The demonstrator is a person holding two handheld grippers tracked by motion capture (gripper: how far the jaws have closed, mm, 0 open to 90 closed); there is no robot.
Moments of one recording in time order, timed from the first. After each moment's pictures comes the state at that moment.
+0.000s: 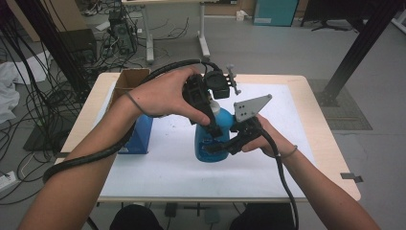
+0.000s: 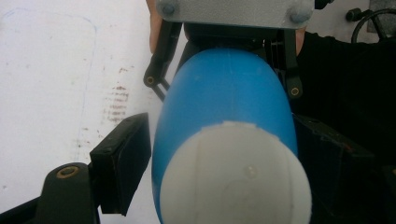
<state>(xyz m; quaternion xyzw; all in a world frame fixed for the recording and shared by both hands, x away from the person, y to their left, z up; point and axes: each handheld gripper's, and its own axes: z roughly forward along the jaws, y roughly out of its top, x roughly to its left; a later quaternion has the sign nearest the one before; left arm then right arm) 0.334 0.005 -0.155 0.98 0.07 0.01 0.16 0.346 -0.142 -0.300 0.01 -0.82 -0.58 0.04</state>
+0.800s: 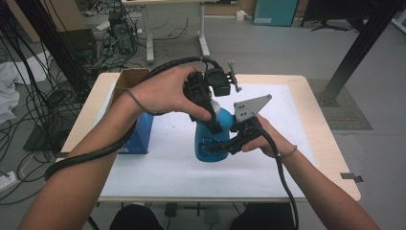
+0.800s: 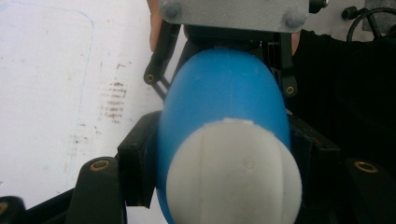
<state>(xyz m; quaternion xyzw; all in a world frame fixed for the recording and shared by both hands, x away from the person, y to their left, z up) 0.338 0.004 -0.152 0.99 0.08 0.00 0.15 0.348 -0.142 -0.302 0.01 -0.82 -0.58 0.04</state>
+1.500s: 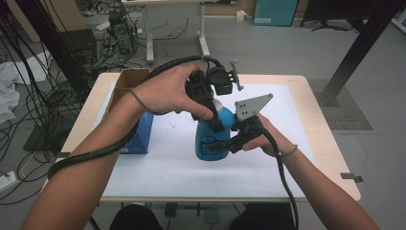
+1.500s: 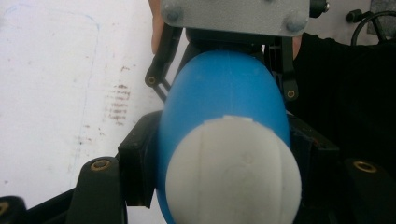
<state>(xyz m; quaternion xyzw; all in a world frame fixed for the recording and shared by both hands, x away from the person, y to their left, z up) 0.337 0.001 -0.150 0.98 0.08 0.01 0.15 0.350 -0.144 -0.301 0.01 -0.81 -0.58 0.04</state>
